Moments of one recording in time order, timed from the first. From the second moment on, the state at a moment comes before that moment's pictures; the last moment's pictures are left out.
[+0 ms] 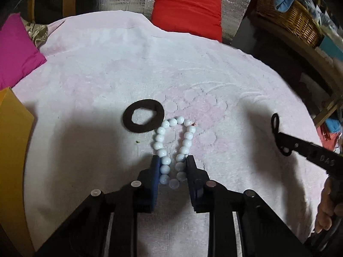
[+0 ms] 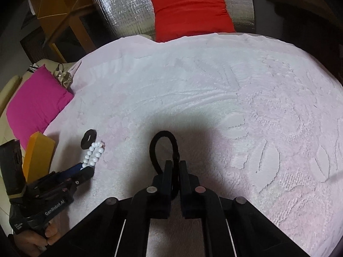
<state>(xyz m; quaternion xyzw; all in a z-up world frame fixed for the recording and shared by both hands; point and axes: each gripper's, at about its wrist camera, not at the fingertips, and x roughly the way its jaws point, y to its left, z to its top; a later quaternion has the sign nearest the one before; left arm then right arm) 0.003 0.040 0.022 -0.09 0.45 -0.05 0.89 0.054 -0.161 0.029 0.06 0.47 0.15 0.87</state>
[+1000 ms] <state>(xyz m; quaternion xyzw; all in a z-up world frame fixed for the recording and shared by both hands) -0.024 -0.011 0.045 -0.01 0.43 -0.06 0.90 0.037 -0.169 0.038 0.03 0.47 0.14 0.87</state>
